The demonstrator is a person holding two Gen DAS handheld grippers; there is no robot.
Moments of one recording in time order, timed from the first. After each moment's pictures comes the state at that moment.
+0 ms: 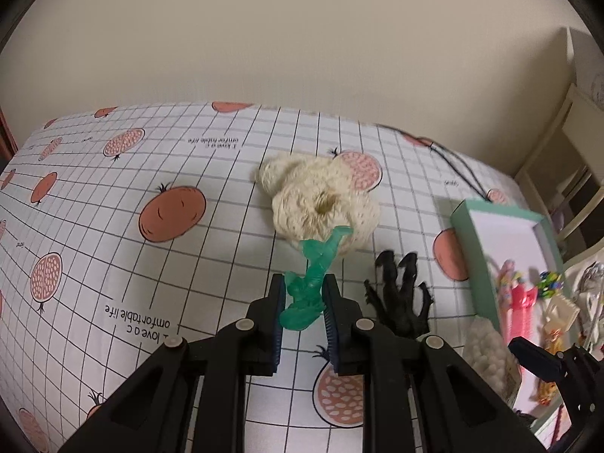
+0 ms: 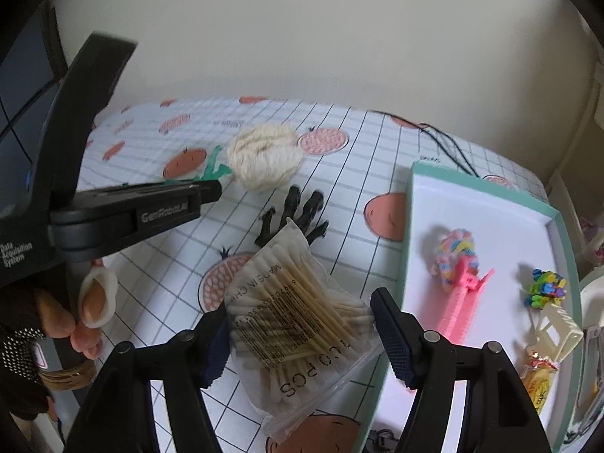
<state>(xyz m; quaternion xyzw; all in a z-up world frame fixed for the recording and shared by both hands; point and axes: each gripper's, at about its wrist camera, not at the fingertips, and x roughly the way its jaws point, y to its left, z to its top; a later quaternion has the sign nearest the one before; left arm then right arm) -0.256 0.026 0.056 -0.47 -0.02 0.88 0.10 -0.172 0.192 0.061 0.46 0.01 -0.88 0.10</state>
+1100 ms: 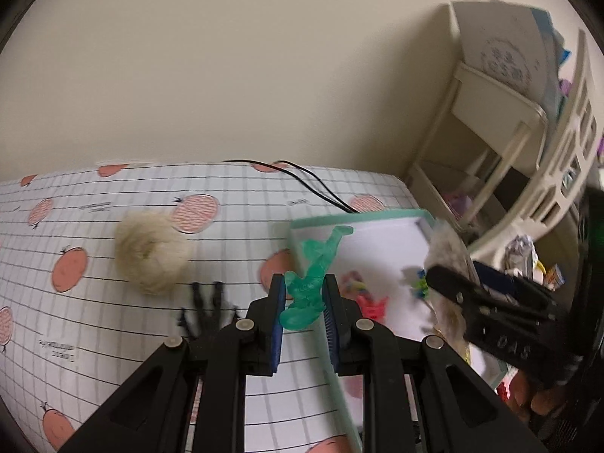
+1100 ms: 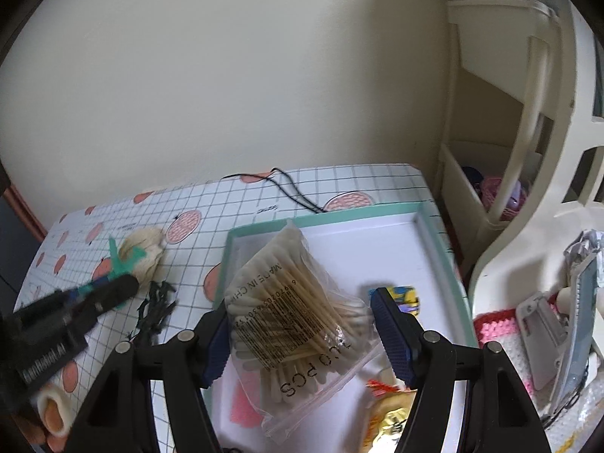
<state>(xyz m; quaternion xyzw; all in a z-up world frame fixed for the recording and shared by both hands) -0.214 0.141 0.110 -0.42 0.00 0.87 0.25 -0.172 0.350 0.097 0.40 -0.10 -0.91 -0.04</state>
